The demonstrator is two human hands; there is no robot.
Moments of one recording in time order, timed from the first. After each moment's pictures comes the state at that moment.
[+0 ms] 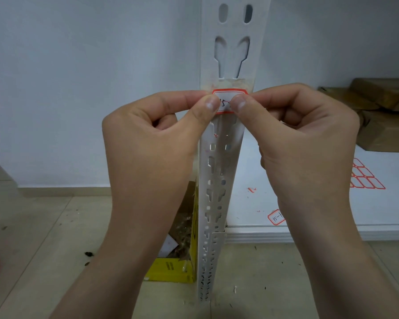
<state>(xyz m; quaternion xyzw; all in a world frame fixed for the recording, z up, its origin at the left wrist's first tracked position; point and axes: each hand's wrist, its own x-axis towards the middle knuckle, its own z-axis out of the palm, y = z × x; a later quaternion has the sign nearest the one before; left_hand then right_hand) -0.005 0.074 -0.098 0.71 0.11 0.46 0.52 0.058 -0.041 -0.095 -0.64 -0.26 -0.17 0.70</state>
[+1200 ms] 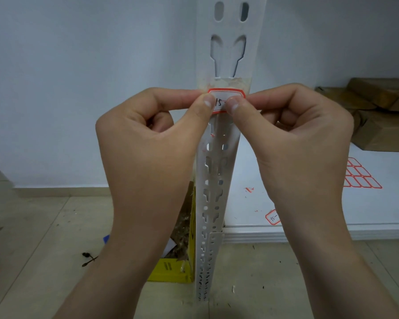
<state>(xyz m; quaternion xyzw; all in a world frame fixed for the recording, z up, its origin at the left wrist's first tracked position) 0.000 0.074 -0.102 0.71 0.08 0.52 0.47 0.057 -0.039 -0.095 -0.66 -0.26 -0.19 0.68</state>
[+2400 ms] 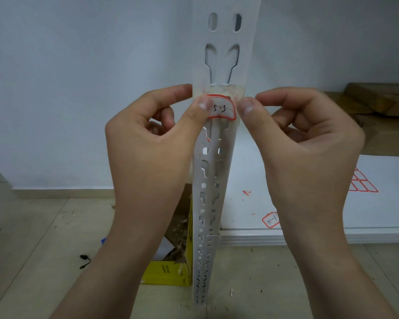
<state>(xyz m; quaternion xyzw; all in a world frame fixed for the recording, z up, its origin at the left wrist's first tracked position) 0.006 0.072 -0.101 0.69 0.10 0.51 0.51 0.059 -0.050 -0.102 -0.64 -0.27 -0.24 0.68</state>
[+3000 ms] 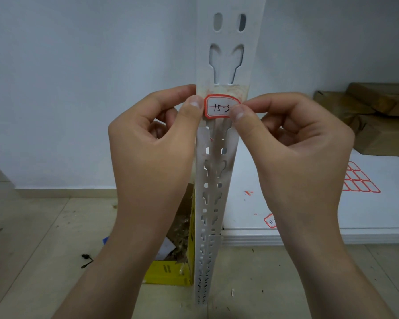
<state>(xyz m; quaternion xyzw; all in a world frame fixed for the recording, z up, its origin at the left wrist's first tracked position) 0.004 0.074 -0.103 0.68 0.10 0.50 0.53 0.055 -0.045 -0.103 -0.65 -0.30 -0.23 0.66</state>
